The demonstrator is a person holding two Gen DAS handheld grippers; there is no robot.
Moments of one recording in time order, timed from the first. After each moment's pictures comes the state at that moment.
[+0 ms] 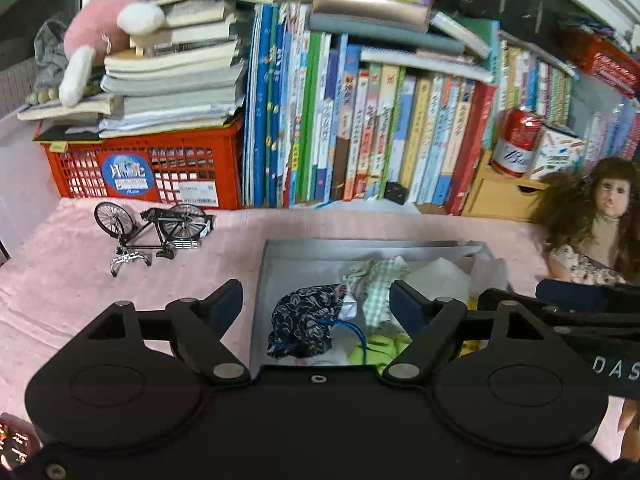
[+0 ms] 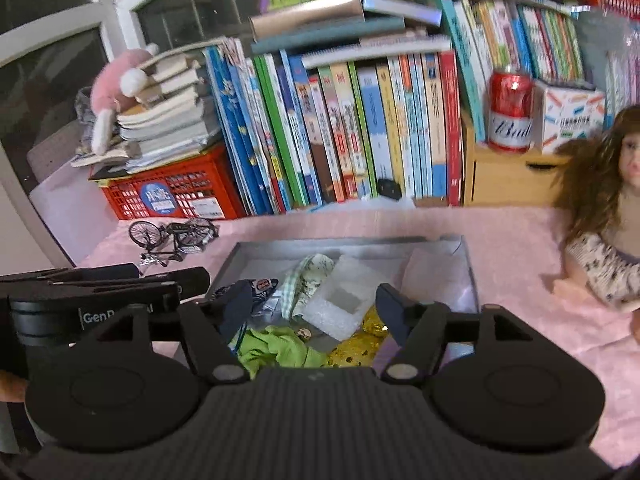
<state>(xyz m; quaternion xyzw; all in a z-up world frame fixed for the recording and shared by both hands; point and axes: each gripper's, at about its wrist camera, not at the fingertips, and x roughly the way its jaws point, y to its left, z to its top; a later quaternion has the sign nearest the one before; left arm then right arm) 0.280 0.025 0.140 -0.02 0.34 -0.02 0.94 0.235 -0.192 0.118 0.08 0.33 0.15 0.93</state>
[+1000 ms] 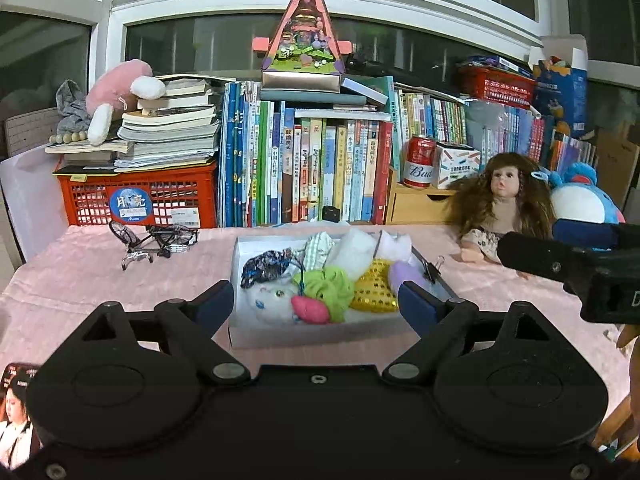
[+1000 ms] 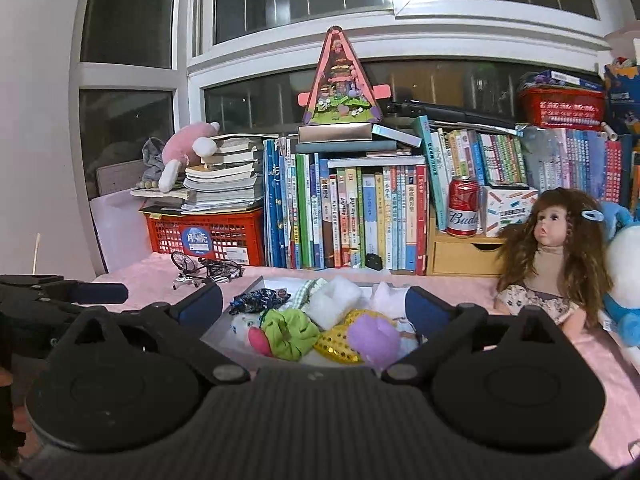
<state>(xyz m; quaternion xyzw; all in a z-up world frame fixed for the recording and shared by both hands) 0.065 0.015 0.143 0.00 0.23 -0.08 0.97 0.042 -0.225 0.134 0.03 0.15 0.15 0.98</state>
